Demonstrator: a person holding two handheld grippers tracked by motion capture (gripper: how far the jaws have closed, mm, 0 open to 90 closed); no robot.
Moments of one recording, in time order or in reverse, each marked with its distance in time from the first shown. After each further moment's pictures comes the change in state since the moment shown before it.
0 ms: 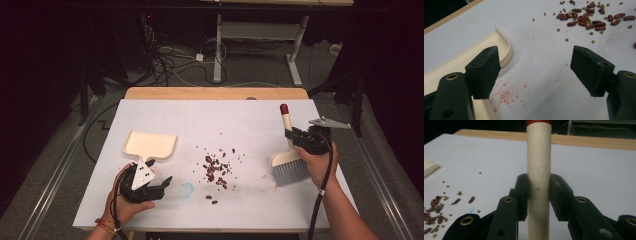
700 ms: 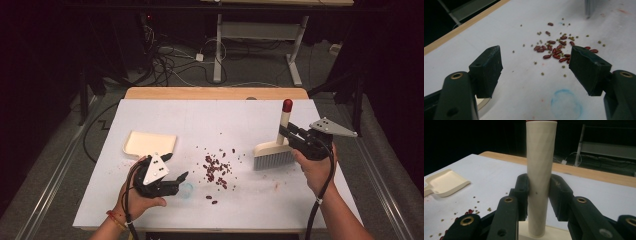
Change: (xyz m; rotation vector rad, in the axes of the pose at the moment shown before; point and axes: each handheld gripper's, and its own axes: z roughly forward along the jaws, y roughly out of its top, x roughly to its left) left arm -0.023 0.051 0.003 -0.061 -0.101 0.054; right arm 0.045 0.013 -0.035 -0.189 0.065 -0.098
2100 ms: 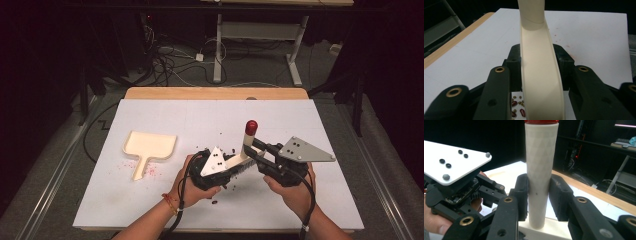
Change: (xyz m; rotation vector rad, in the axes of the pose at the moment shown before) left arm -0.056 0.079 0.068 -0.124 -0.255 0.118; right arm 0.113 0.017 -0.029 -0.091 0.242 -0.215
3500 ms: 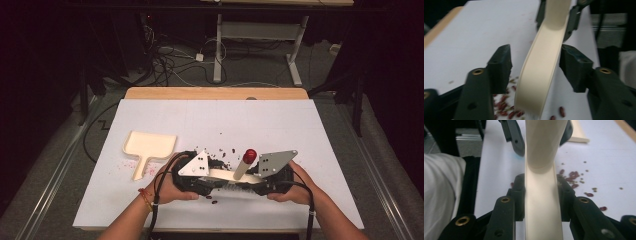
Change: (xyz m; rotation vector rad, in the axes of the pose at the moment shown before) left arm 0.022 -0.013 -0.039 0.080 -0.149 0.133; right arm -0.014 -0.041 0.032 0.377 0.504 -0.336
